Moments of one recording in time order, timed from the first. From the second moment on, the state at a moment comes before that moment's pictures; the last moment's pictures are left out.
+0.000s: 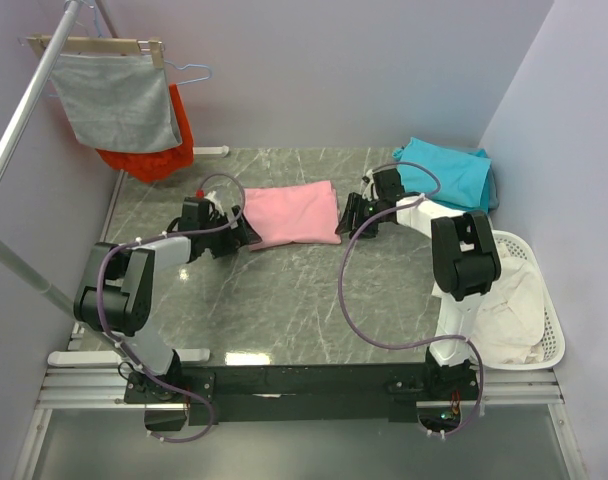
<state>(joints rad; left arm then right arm) -0.18 1.67 0.82 0.08 0.39 -0.57 0.23 1.96 1.27 -0.30 -0.44 0.42</state>
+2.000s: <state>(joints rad) -0.22 1.94 1.24 0.07 0.51 -0.58 0.22 2.21 1.80 -0.37 -0.53 0.45</state>
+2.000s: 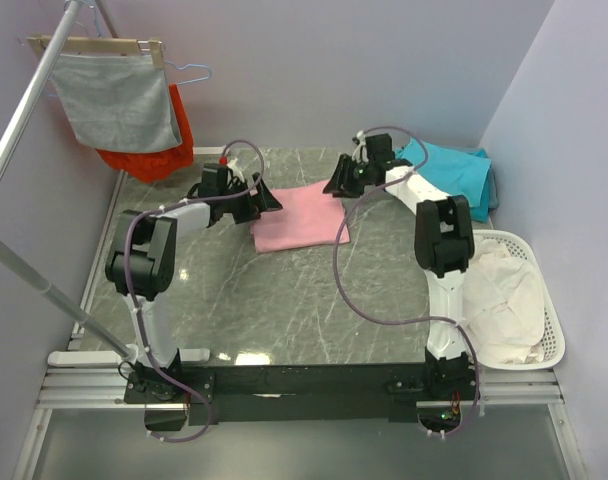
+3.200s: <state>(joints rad) -0.25 1.81 1.13 -0.01 0.38 -0.48 0.23 1.98 1.33 -0.25 -0.49 0.47</state>
